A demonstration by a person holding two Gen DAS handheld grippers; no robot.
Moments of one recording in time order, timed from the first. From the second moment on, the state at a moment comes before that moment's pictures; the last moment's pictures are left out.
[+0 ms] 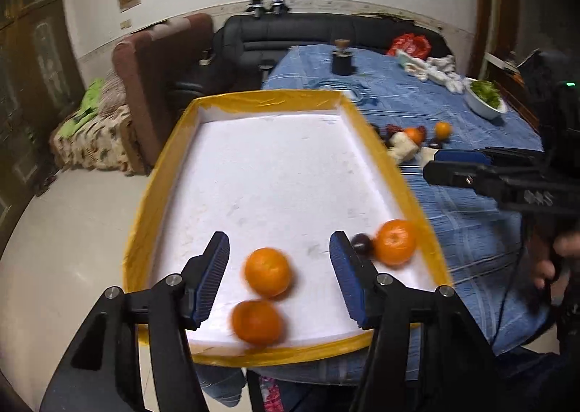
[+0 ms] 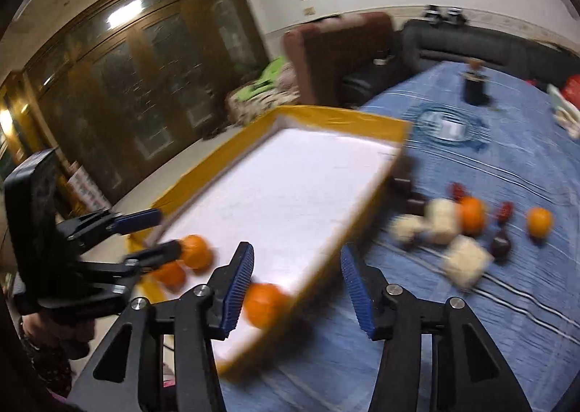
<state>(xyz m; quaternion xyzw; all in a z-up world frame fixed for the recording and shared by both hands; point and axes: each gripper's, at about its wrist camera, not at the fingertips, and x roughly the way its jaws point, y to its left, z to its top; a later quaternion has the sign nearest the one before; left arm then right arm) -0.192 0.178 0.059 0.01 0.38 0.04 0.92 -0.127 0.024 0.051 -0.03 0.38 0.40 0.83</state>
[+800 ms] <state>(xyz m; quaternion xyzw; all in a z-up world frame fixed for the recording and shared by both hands) -0.131 0.074 0.081 0.06 0.41 -0.08 0.91 -0.038 -0.026 0.001 -0.01 0.46 0.29 0.84</state>
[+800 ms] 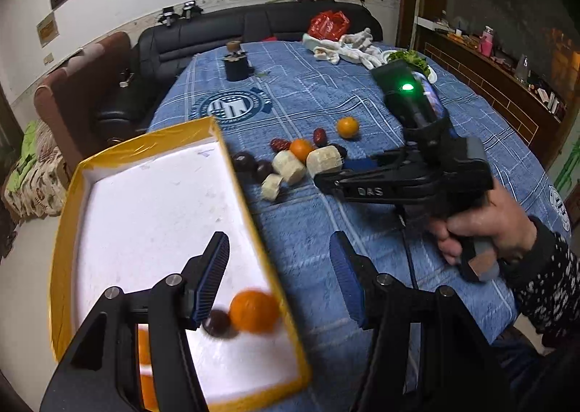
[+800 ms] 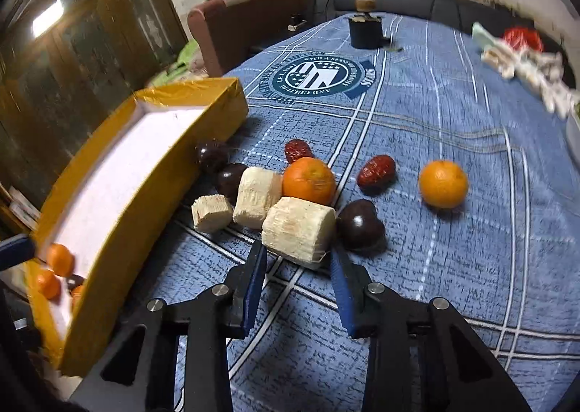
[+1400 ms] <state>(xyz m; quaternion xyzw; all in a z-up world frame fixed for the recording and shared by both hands) -0.008 0.008 0.042 0.27 0.47 -0.17 0.82 -0.014 -0.136 0.007 0.12 0.51 0.26 0.81</state>
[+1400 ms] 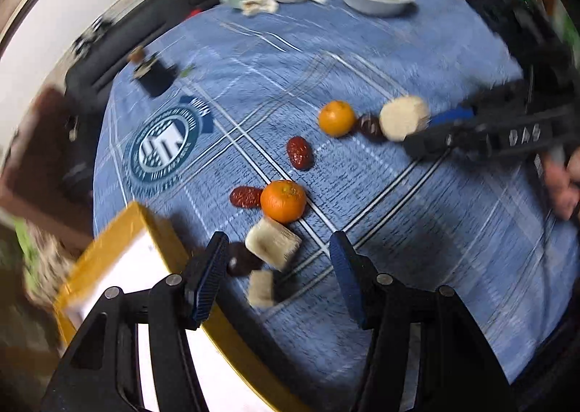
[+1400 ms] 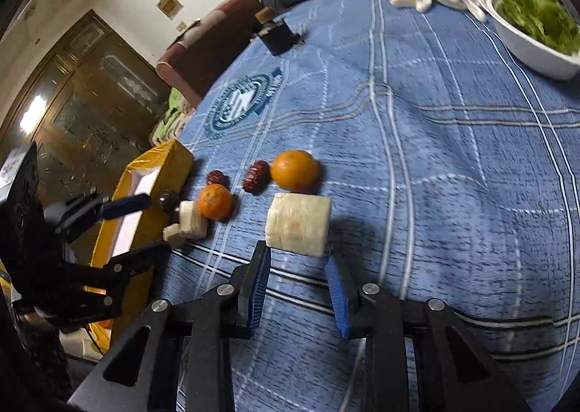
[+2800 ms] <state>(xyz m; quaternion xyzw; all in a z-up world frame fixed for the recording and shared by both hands) -0.020 -0.015 0.009 0.28 0.50 -0.19 0.80 -0.021 -0.131 0.009 0.04 0.50 0.26 0.82</state>
